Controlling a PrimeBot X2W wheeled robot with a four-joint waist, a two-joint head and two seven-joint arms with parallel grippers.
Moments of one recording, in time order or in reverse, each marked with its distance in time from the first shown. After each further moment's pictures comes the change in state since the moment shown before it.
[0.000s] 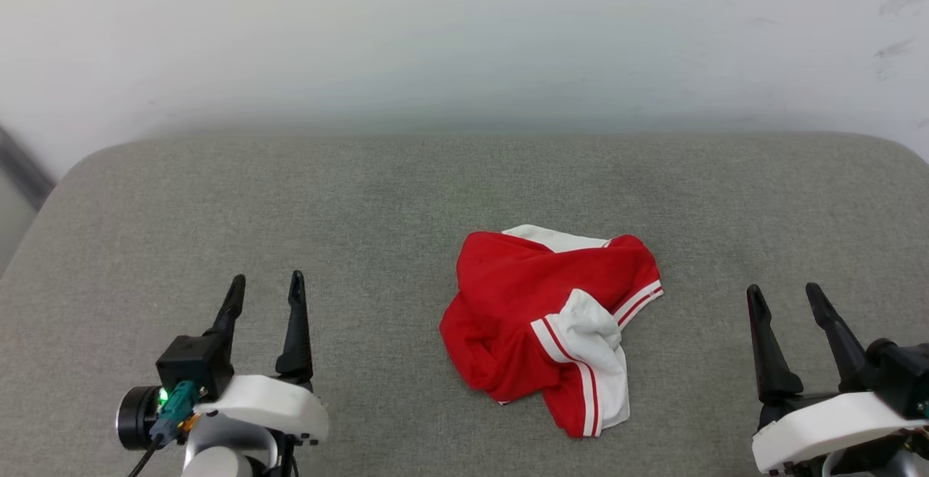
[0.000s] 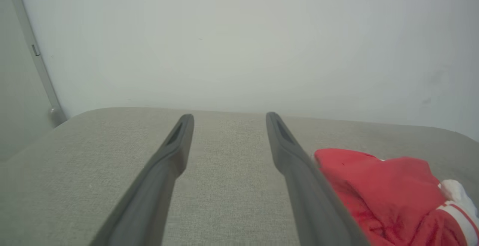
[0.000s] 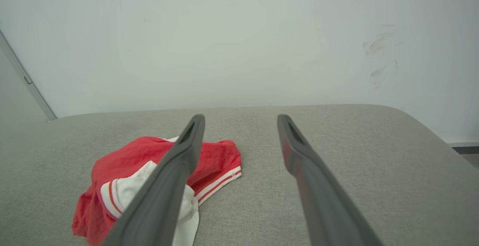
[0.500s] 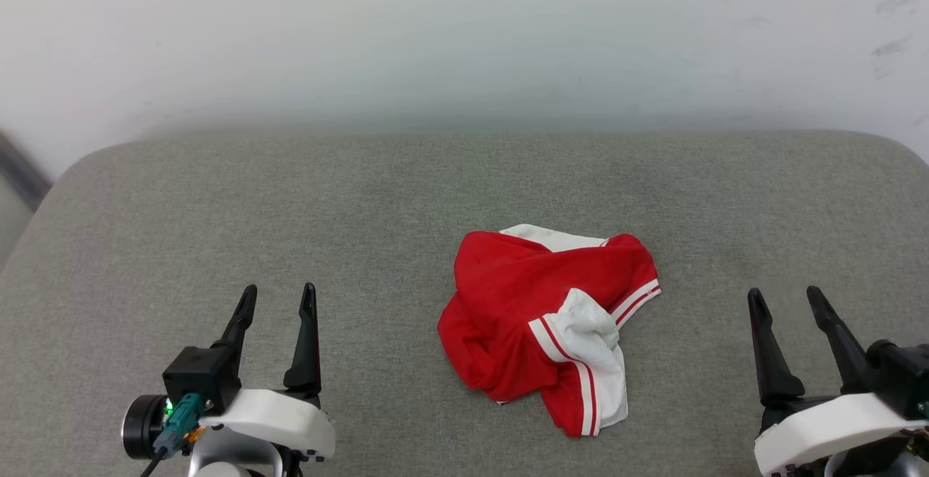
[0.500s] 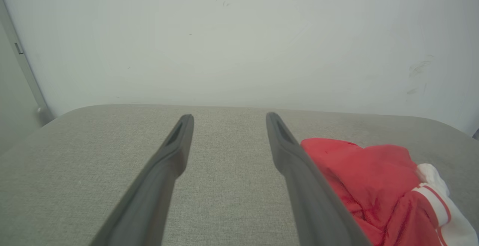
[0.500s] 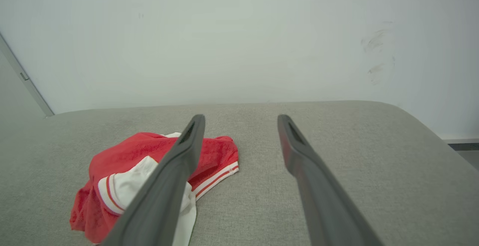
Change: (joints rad) left arm 0.059 0.026 -0.020 -0.088 0.001 0.011 0.037; right arm 0.011 0.000 -0.005 -0.014 -0.006 0.000 0.012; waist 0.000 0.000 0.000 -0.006
